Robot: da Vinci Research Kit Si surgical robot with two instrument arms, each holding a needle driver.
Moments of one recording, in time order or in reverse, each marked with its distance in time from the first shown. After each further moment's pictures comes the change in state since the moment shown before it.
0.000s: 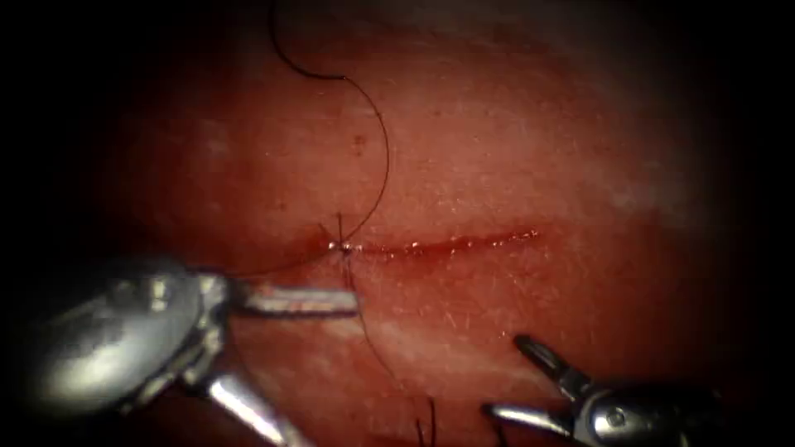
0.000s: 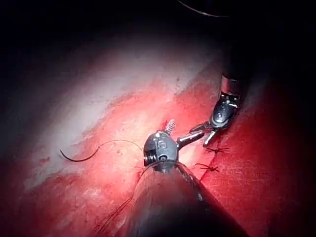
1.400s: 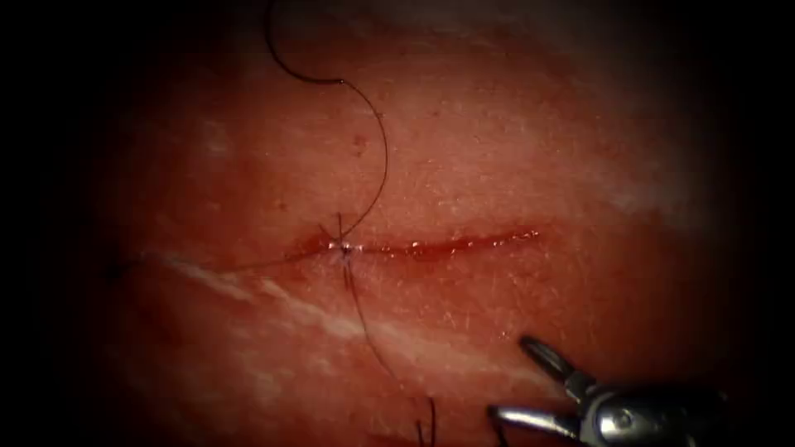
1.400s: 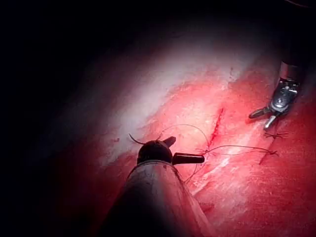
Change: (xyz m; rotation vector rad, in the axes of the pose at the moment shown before) right arm 0.000 0.000 0.000 0.017 -0.027 0.001; left arm 0.005 -0.006 -0.020 -0.106 -0.299 -0.046
